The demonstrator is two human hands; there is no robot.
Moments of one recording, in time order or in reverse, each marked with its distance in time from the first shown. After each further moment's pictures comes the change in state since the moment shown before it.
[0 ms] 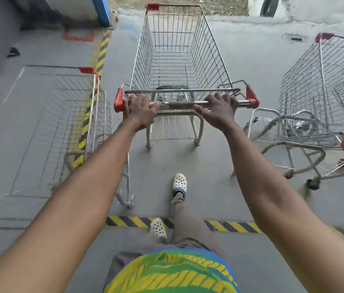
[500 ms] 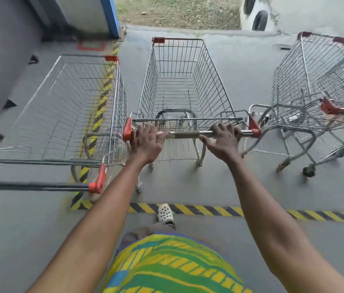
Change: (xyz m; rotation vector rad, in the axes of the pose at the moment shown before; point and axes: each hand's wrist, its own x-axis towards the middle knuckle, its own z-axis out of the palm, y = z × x) left_hand -0.262 -0.064 0.065 -0.016 0.076 0.064; right_hand -0.274 -0.041 0.041 0.046 0.083 0.029
